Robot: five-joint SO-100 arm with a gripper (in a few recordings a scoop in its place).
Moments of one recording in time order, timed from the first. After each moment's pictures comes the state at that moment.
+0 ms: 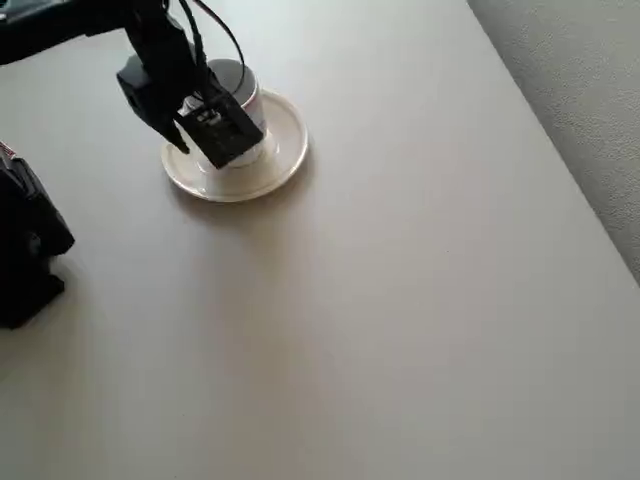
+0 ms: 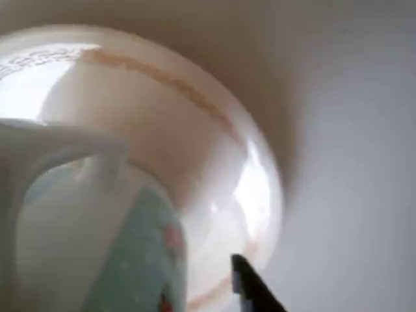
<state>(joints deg) -16.4 92.4 99.5 81.5 -10.2</state>
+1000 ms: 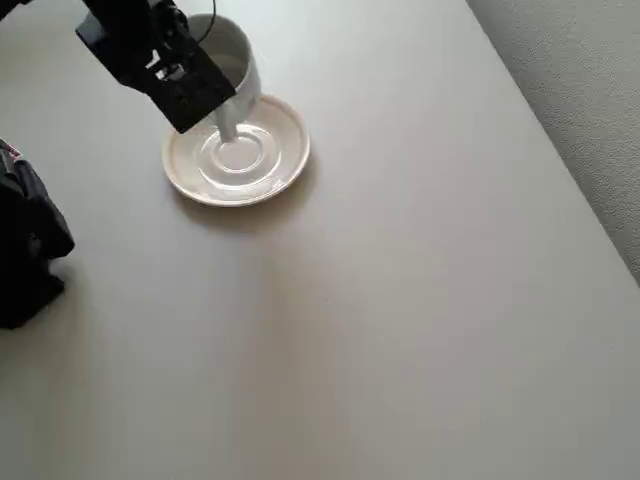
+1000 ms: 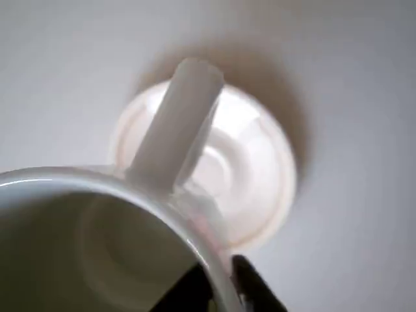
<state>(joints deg) -6.1 111.2 86.1 98.2 -13.6</state>
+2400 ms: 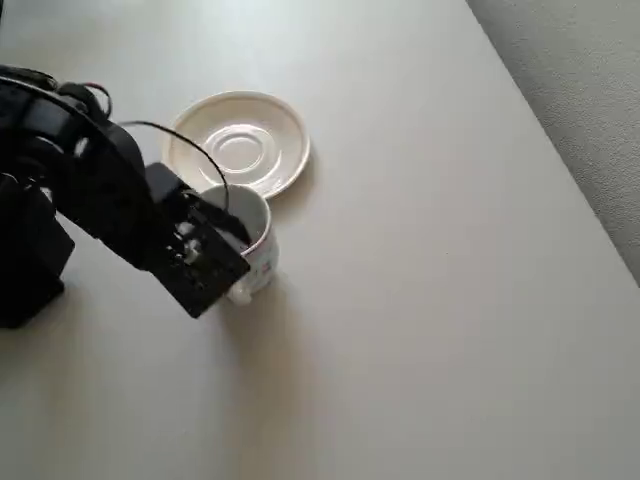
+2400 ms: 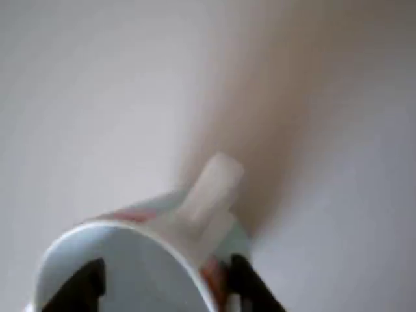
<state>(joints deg) 28.9 128.7 129.5 59.4 -51.8</state>
